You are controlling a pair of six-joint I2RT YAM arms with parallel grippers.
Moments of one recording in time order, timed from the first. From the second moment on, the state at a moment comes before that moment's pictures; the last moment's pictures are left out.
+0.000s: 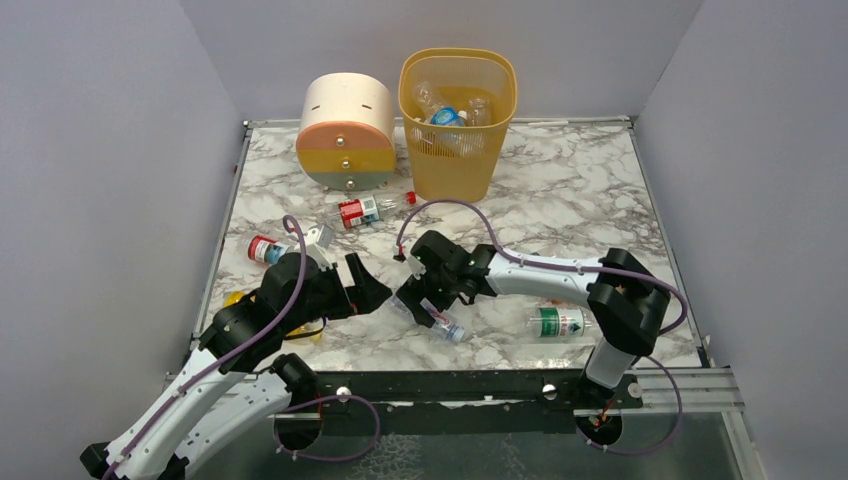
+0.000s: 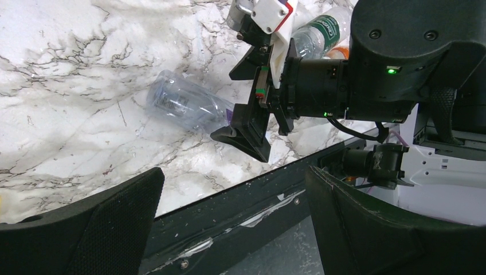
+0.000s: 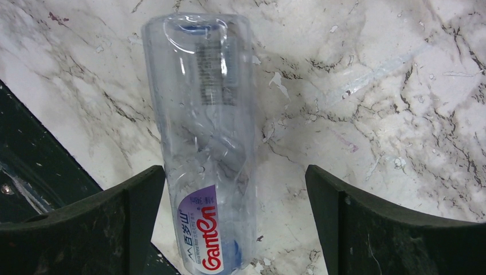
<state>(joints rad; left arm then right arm) -0.72 0.54 0.79 -0.83 0.01 -0.83 1.03 1.71 1.11 -0.42 -0.09 0.12</state>
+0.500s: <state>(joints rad) -0.72 0.54 0.79 -0.83 0.01 -0.83 1.03 1.76 1.11 -0.42 -0.09 0.12</state>
